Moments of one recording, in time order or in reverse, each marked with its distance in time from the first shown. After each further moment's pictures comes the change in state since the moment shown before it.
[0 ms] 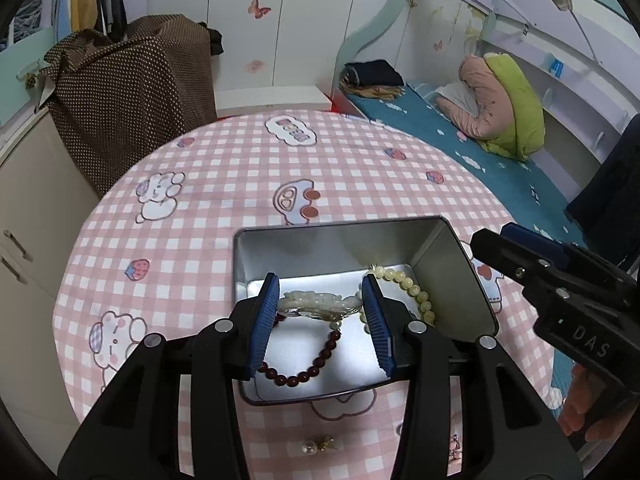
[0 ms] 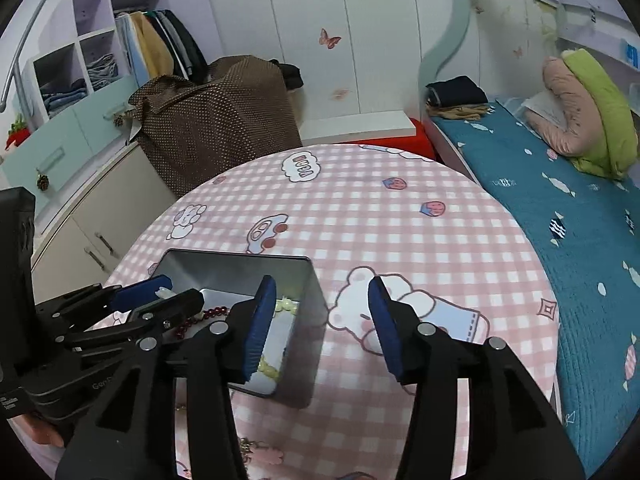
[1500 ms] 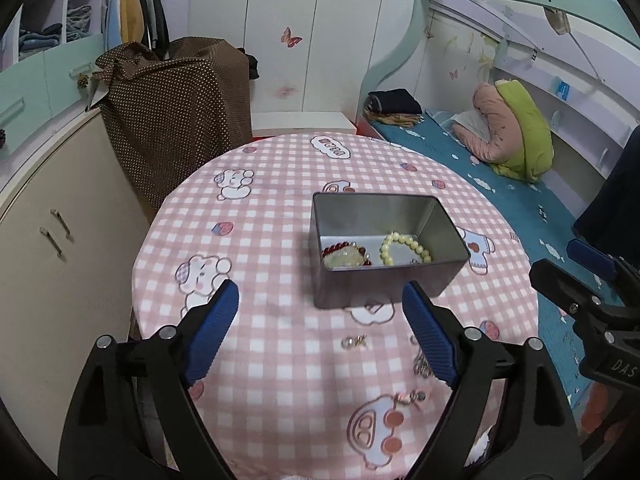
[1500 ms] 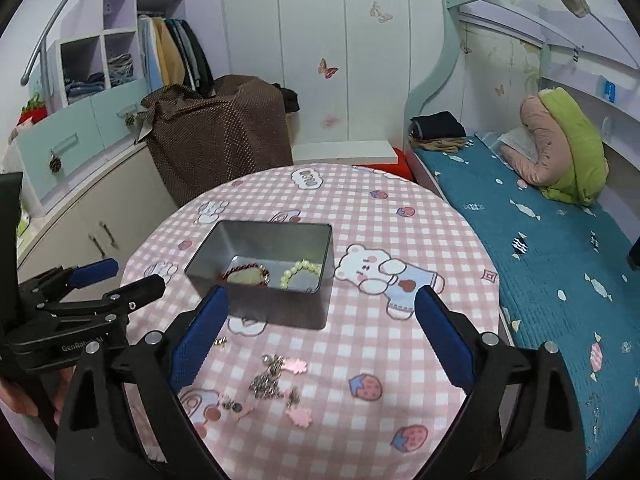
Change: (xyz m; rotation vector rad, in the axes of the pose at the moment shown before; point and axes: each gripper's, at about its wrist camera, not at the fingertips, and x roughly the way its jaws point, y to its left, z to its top) left arm -0.114 0.018 -0.064 -0.035 -0.116 0.078; right arm -0.098 0.047 -0.051 -0.094 -0.086 -0.102
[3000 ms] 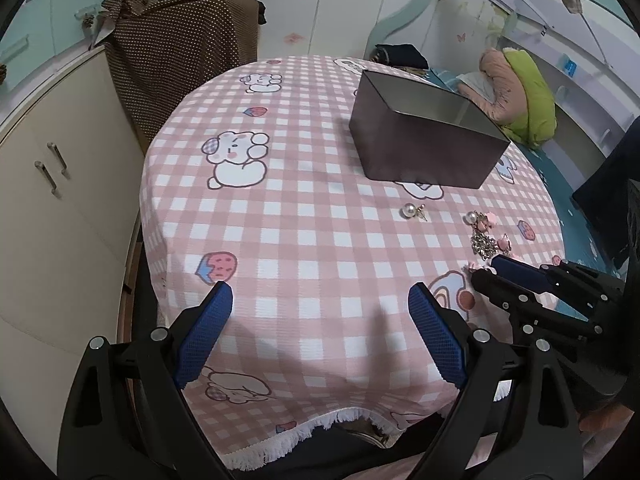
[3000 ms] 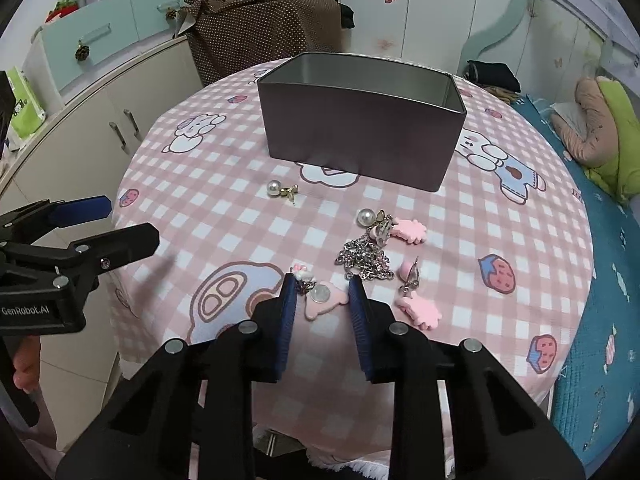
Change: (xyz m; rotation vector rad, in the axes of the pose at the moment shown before) left arm 0.016 0.049 -0.085 -0.034 0.167 -0.036; right arm 0.058 0.071 -0.089 -0.138 0.259 0.087
